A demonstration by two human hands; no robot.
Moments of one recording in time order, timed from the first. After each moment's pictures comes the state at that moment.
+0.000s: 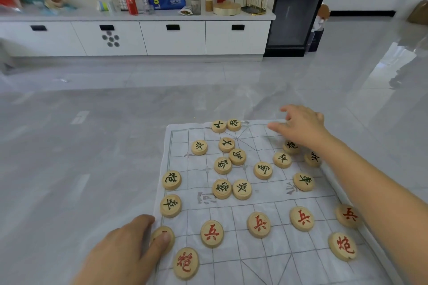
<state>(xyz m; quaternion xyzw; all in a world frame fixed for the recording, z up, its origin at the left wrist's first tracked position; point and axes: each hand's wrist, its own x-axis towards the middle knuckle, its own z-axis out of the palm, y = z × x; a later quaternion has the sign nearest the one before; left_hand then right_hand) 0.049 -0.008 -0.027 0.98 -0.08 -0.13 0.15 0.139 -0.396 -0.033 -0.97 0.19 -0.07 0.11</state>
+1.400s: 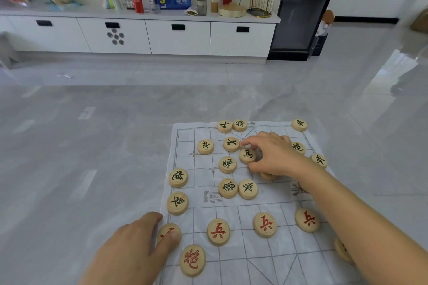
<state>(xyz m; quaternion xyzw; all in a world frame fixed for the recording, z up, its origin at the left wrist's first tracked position) 0.045 -0.009 -0.018 0.97 -0.09 -0.14 0.17 0.114 -0.307 -0.033 -0.99 0.02 0.06 0.14</state>
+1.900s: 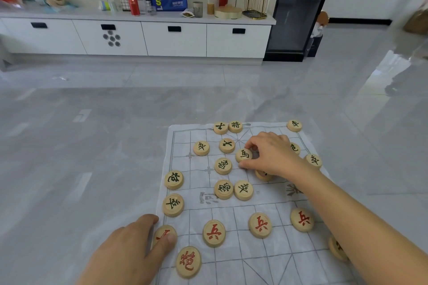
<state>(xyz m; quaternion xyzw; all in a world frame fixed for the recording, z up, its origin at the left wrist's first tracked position) 0.048 -0.010 -0.022 0.97 -0.08 -0.15 0.16 0.115 -0.310 -0.035 -0.99 0.06 0.04 0.10</state>
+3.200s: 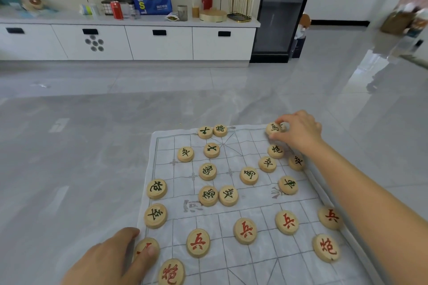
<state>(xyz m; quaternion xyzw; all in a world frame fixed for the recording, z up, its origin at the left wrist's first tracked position) 0.053 -0.010 -0.026 0.97 -0.11 -0.14 0.14 0.125 -0.413 -0.030 -0.96 0.27 -0.07 0.07</state>
